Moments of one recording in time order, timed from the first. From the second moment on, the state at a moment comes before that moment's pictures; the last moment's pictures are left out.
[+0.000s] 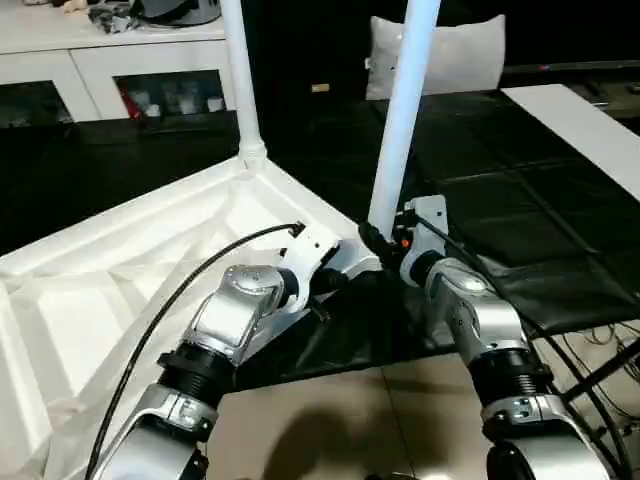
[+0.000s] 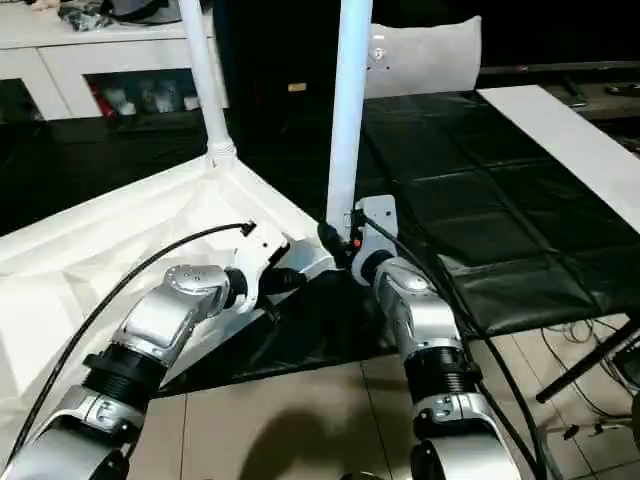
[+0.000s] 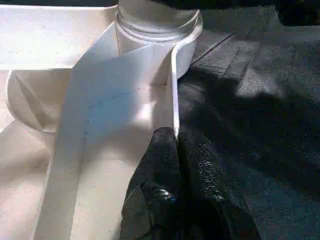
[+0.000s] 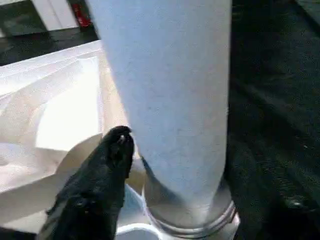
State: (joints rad) left arm -0.56 0.12 -0.24 0.41 0.04 0.53 -0.70; right arm -0.53 -0.08 -0.03 0.52 0.16 0.27 0.43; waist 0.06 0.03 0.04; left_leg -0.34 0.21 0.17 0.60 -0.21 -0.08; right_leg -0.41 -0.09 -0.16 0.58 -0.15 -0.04
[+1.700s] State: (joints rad) left arm -0.54 0.47 -0.45 0.36 0.01 0.15 -1.36; right arm -0.40 -0.51 0.17 0.32 0.31 0.27 1.43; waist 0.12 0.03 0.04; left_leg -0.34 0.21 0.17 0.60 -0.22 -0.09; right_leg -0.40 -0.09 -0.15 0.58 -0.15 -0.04
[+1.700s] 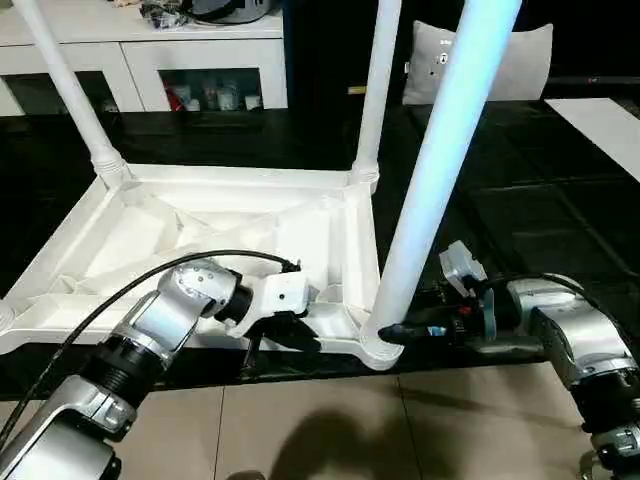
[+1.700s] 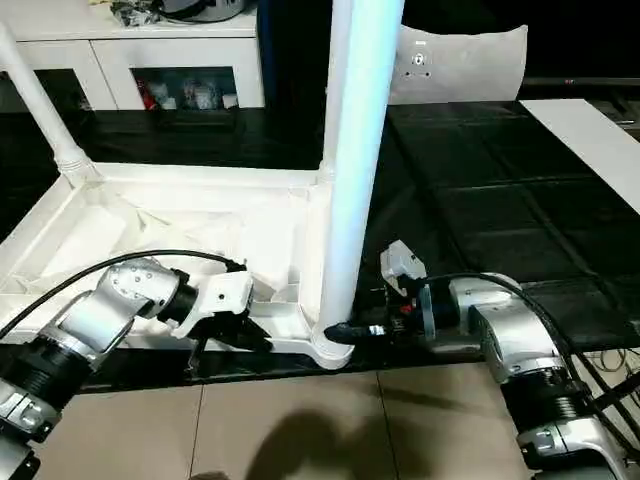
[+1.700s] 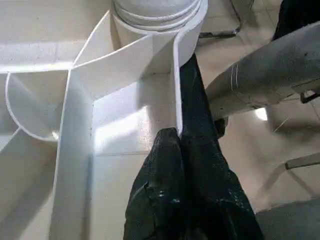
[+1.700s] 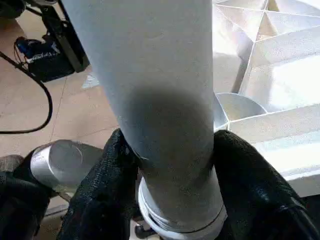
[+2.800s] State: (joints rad) left arm -0.53 0.27 -0.31 0.34 0.03 0.46 -0.91; right arm -0.41 -0.28 0.03 0.40 0.21 0.27 0.79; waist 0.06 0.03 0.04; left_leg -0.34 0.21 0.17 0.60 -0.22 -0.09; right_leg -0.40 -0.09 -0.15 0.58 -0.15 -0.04
